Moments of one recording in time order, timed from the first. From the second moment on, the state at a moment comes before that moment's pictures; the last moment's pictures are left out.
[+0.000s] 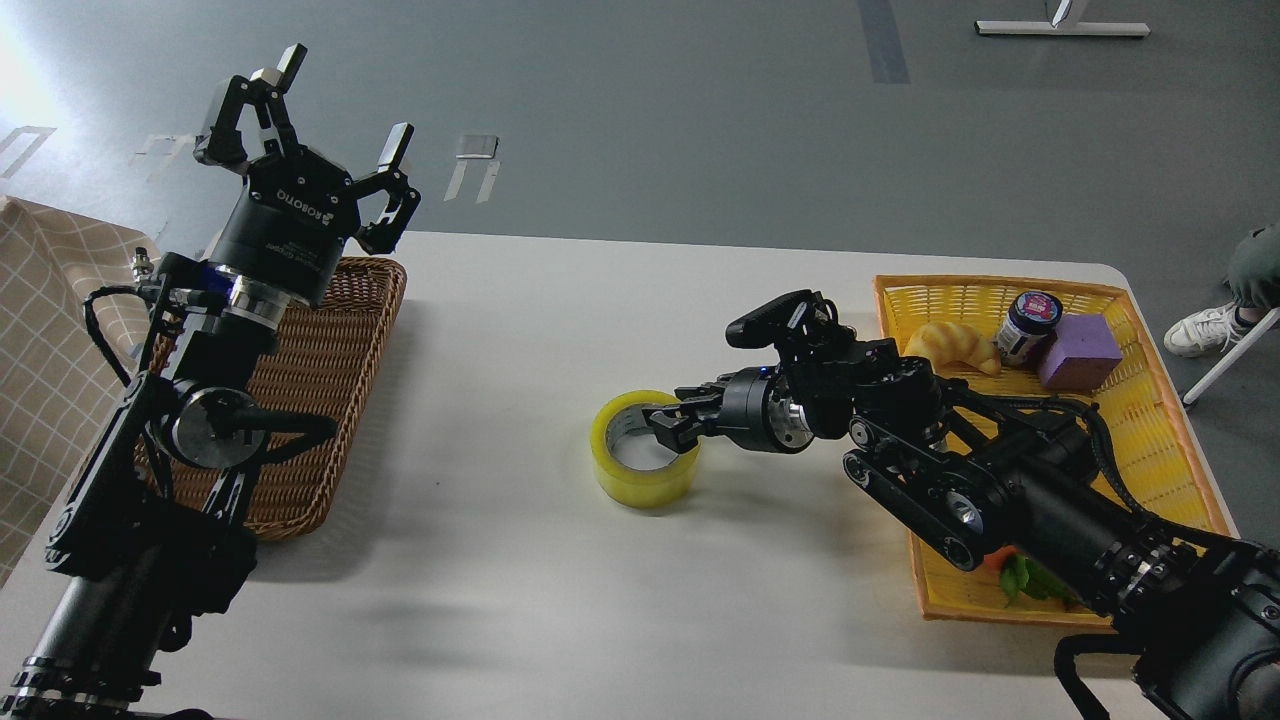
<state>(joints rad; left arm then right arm) -0.30 0.17 -1.53 -1.30 0.57 -0.42 -0.17 0.80 0.00 0.60 0.88 -2.18 0.49 0.24</state>
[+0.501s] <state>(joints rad) -0.28 0.17 -1.53 -1.30 0.57 -0.42 -0.17 0.85 0.00 0.73 0.96 -2.18 0.49 0.23</state>
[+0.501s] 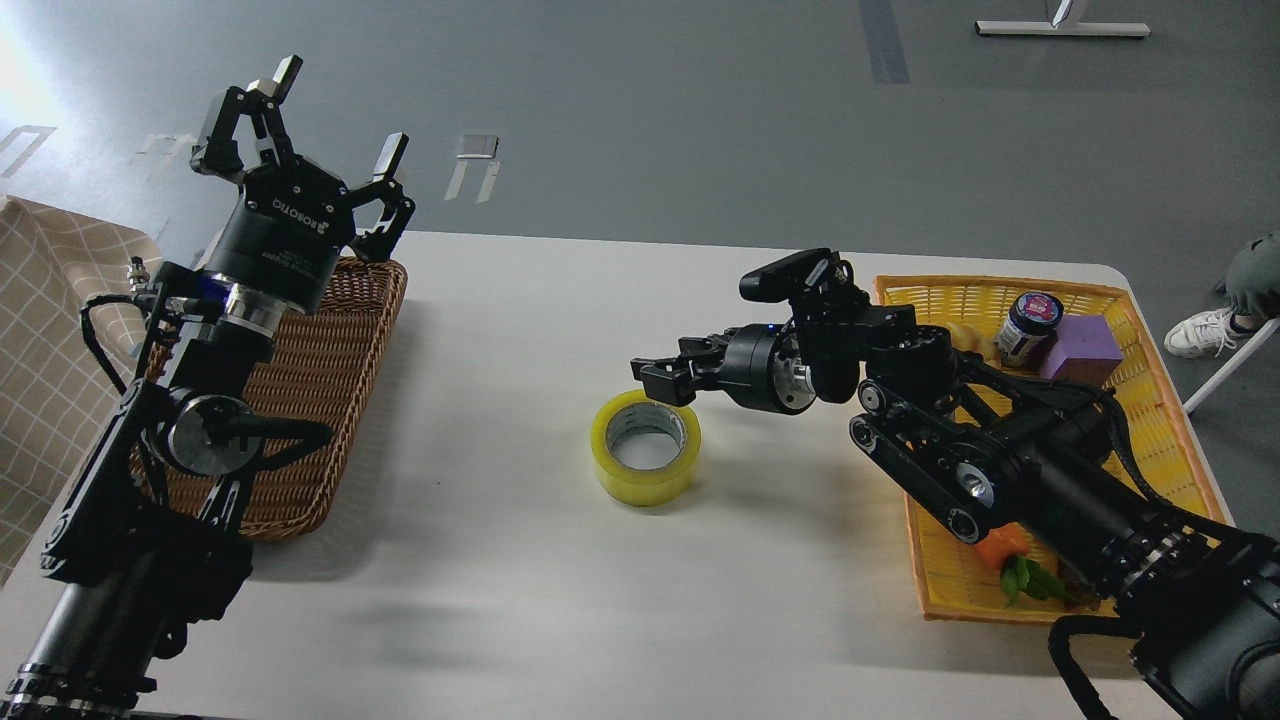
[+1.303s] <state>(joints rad) -0.31 0.22 -1.52 -1.30 0.59 -0.37 -0.16 0.77 -0.35 1.05 1.33 -1.82 0.49 0.24</state>
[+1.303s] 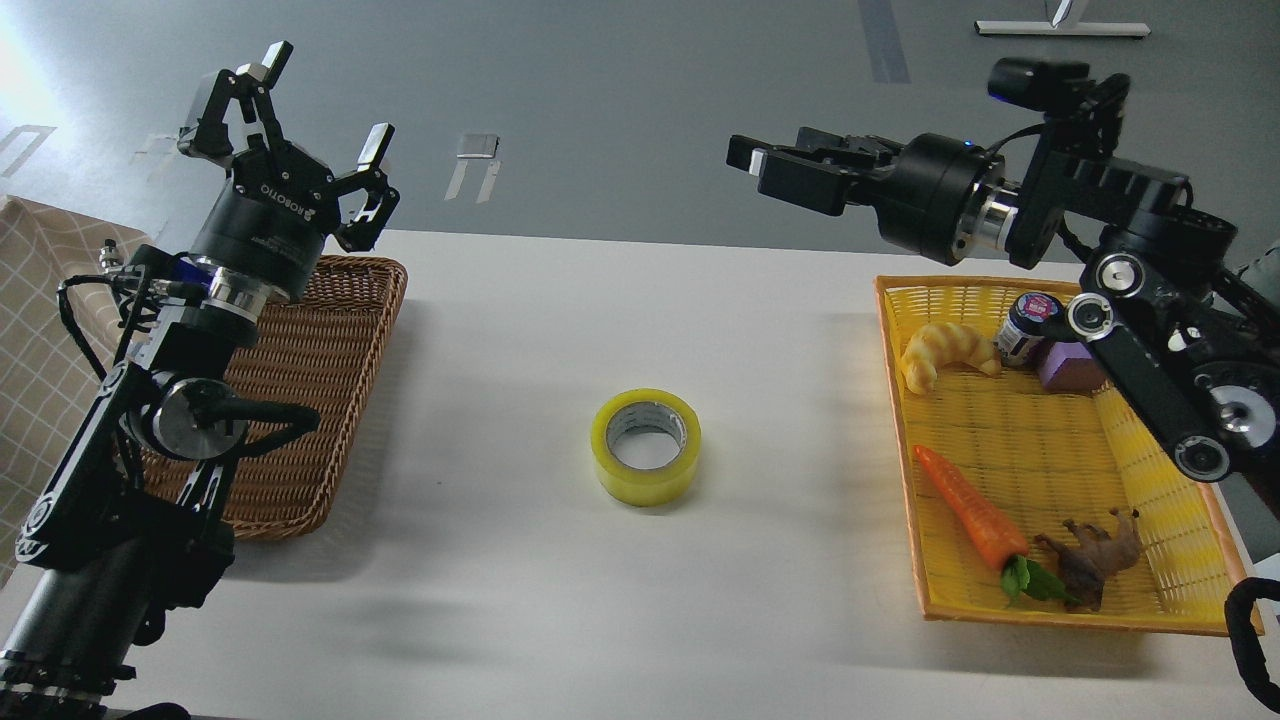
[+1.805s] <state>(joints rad) -0.32 0.22 -1.51 -1.31 0.59 -0.37 -0.16 0.56 -0.35 1.37 1.42 -1.19 0.48 0.23</state>
